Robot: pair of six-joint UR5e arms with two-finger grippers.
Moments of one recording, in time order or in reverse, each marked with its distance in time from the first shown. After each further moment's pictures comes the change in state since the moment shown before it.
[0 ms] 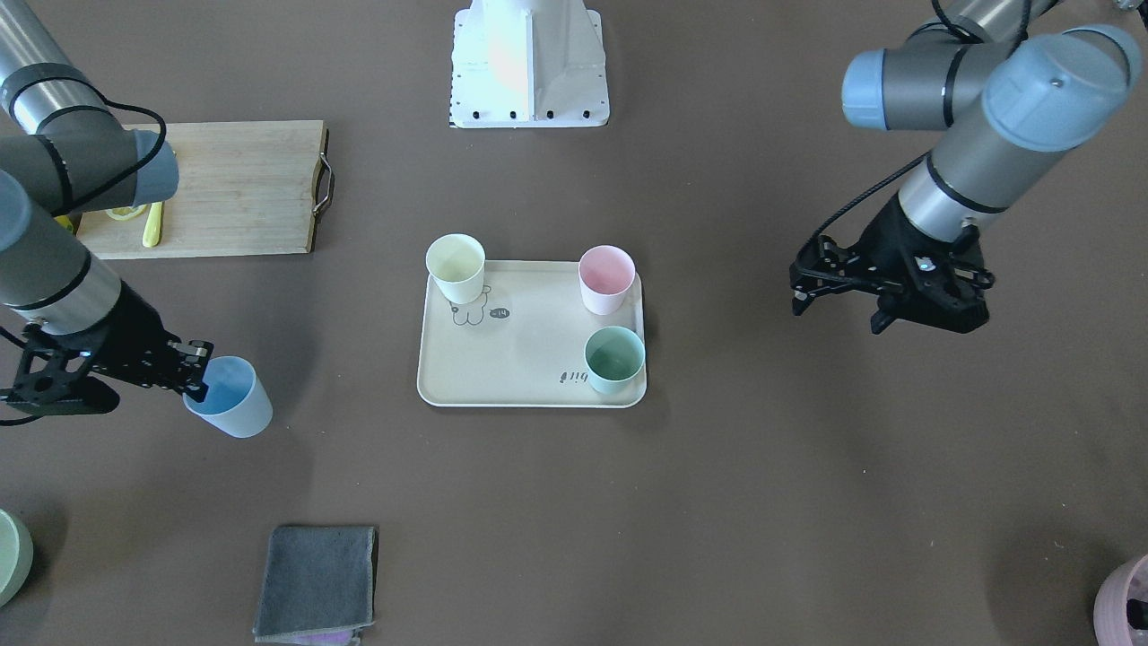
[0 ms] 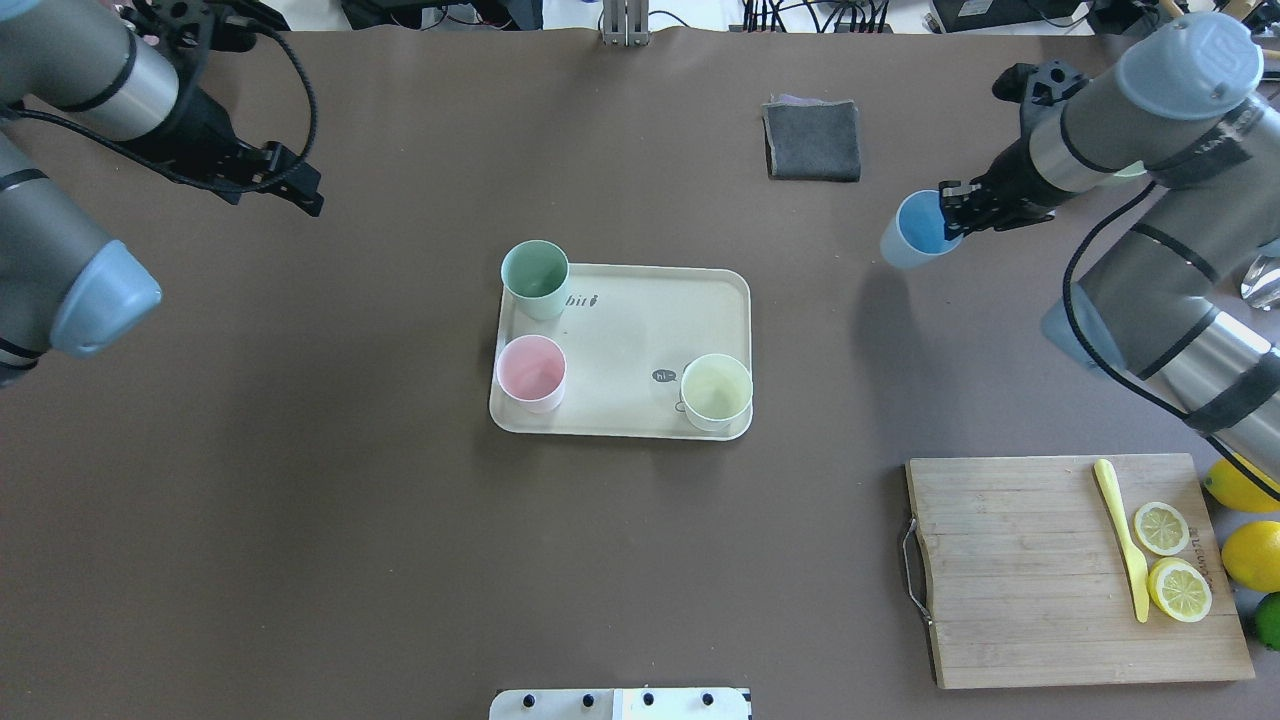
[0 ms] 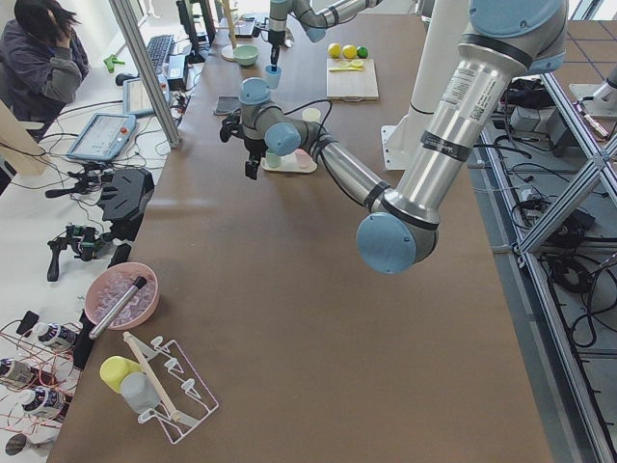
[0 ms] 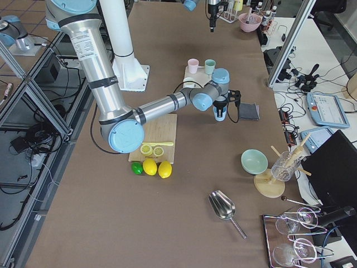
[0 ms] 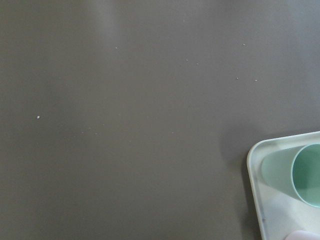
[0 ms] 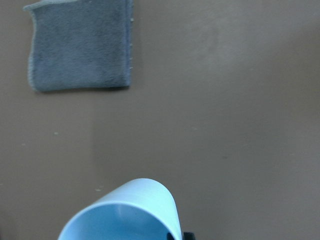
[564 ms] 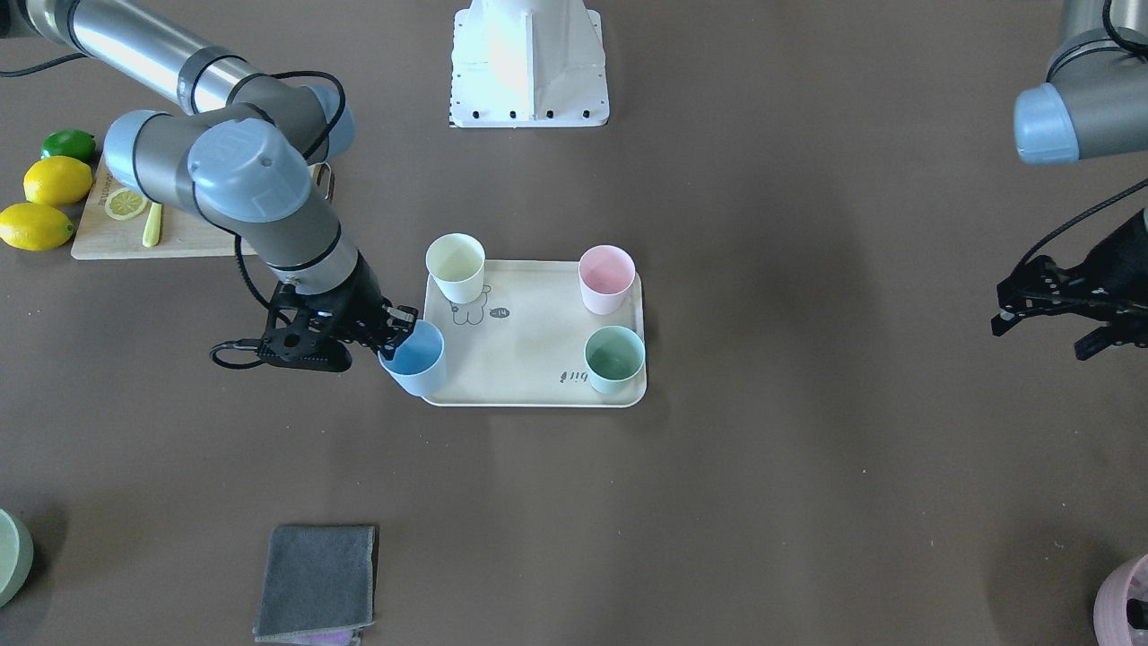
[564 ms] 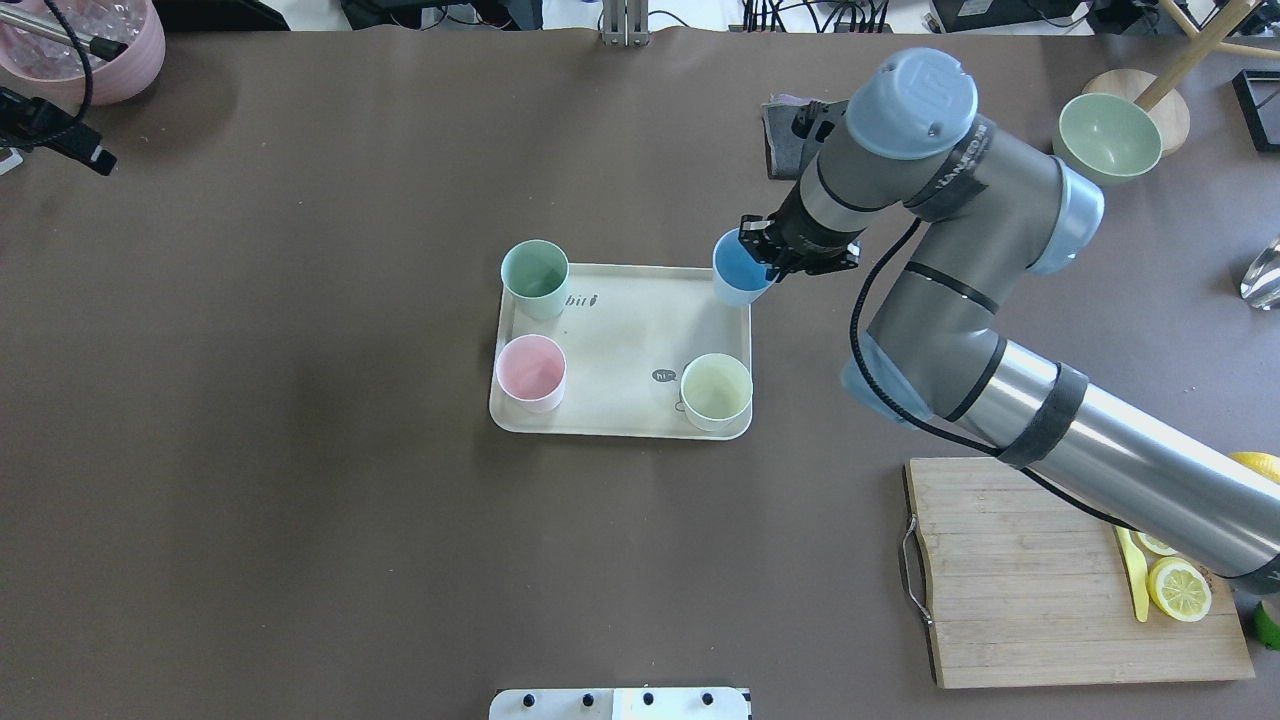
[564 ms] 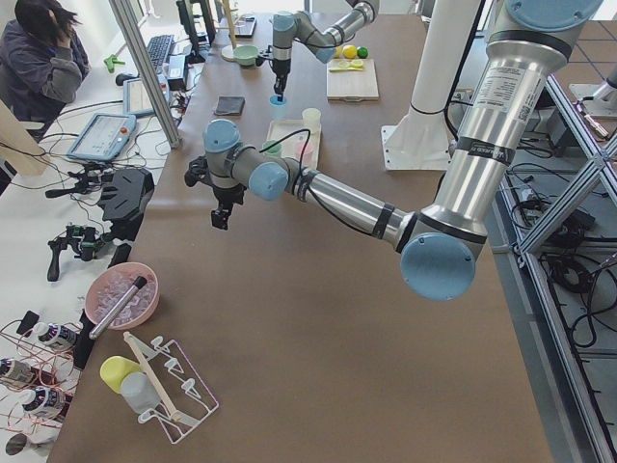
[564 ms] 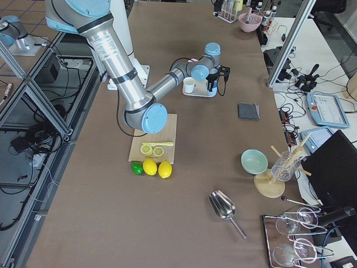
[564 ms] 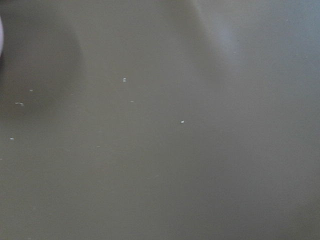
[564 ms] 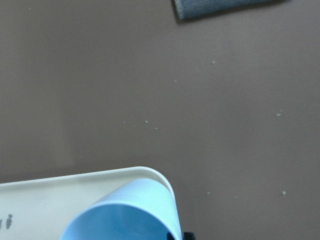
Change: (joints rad) left arm -0.222 0.107 0.108 -0.001 -0.066 0.380; right arm -0.204 0.232 -0.015 -0.179 -0.110 0.253
